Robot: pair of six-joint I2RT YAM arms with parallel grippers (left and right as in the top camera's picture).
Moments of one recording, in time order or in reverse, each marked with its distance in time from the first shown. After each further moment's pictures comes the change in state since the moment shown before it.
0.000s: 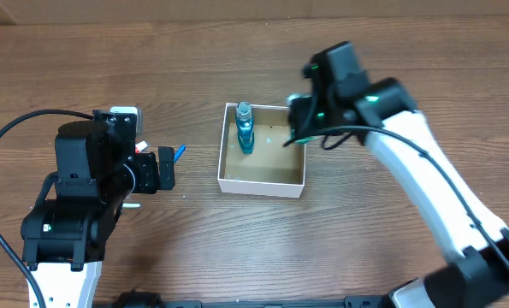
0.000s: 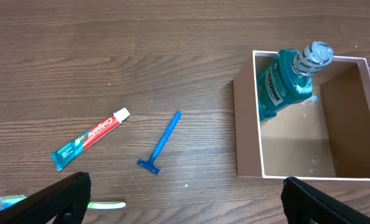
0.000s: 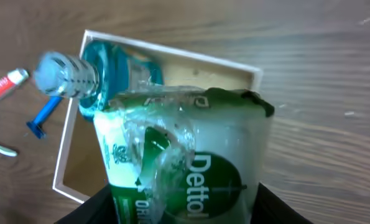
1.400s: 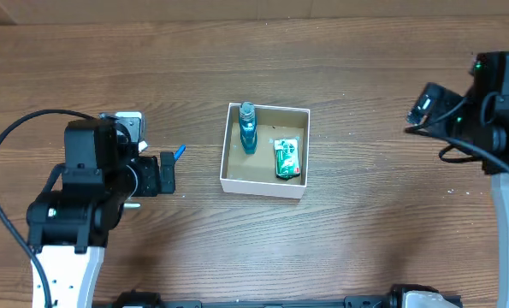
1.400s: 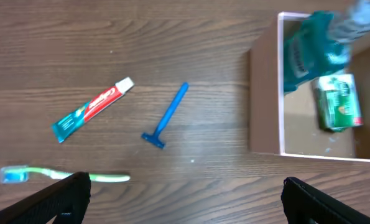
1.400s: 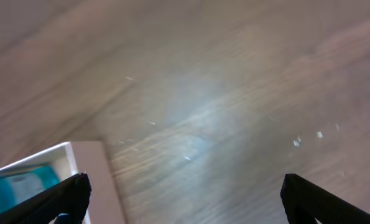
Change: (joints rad) left arm 0.000 0.053 0.002 -0.079 -0.030 -0.002; right arm -0.533 -0.347 -0.003 -0.238 0.189 0.085
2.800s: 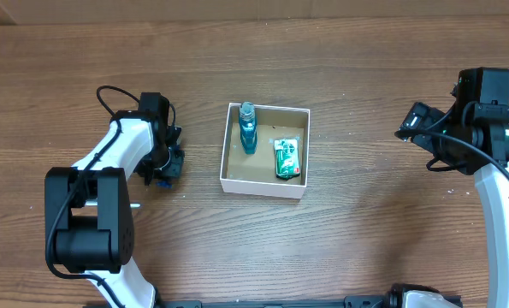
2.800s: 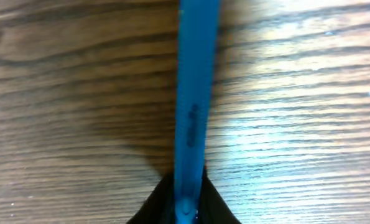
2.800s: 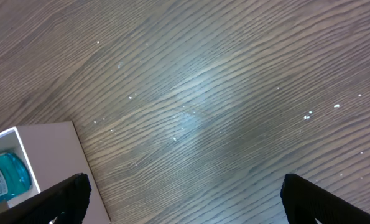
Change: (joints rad) left arm 0.000 0.853 0.008 0.195 -0.111 0.150; right arm -0.027 0.007 -0.202 0.093 -0.048 -0.016
